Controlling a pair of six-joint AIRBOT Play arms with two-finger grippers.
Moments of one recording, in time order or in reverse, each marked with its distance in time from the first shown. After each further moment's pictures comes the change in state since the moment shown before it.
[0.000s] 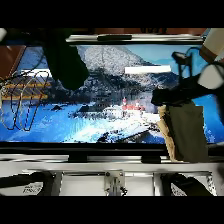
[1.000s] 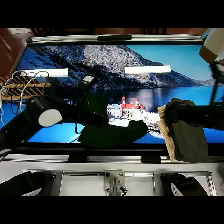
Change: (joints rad) left arm -0.430 0.276 -0.832 0.039 0.049 -0.189; right arm 0.000 0.282 -0.219 0.002 -0.026 0.165
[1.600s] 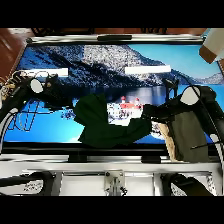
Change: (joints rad) left arm 0.597 -0.332 -0.007 -0.137 -0.026 0.184; right arm 0.000 -0.341 -0.088 0.192 -0.103 -0.071
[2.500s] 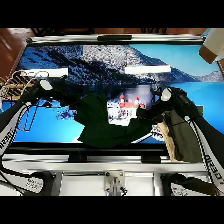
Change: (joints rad) left arm 0.027 -0.200 0.084 -0.329 0.119 0.167; right arm 0.002 -0.325 -0.002 0.006 -0.113 -0.035
